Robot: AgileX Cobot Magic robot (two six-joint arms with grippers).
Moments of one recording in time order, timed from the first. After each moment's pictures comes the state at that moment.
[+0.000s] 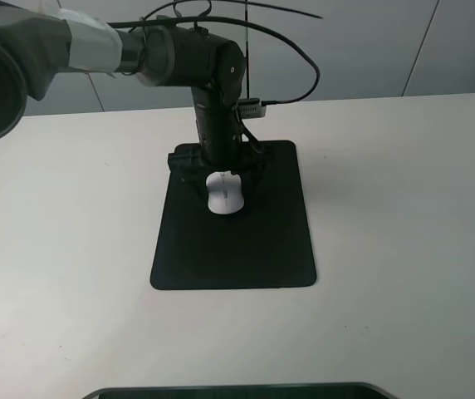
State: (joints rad) left arm -0.67 2.39 -1.87 0.02 1.07 -0.73; right arm 0.01 0.00 -0.50 0.01 1.10 0.03
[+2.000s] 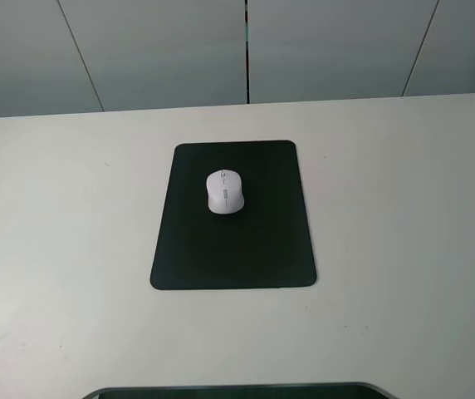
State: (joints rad) left arm -0.51 1.39 -1.55 0.18 1.22 -0.26; right arm 0.01 0.00 -0.50 0.01 1.10 0.03
